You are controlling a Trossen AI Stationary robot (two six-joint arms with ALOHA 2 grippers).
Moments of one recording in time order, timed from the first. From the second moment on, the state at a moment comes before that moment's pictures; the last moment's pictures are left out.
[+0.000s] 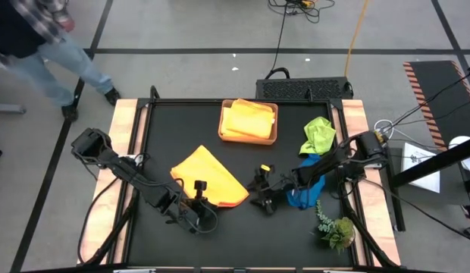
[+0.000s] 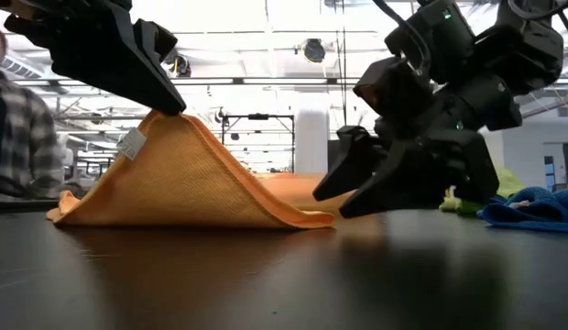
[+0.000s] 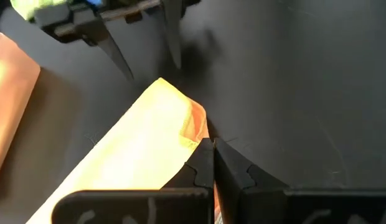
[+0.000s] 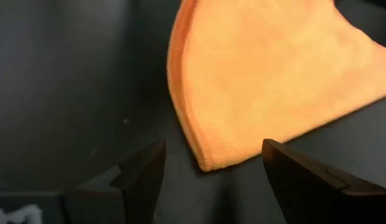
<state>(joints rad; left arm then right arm) -0.59 1.57 0.87 -0.13 -0.50 -0.17 0.23 1.82 0.59 0.66 0.05 -0.22</state>
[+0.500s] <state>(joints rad) -0.57 1.47 0.87 -0.24 -0.69 -0.26 0.24 1.84 0.59 0.77 0.08 -0.27</state>
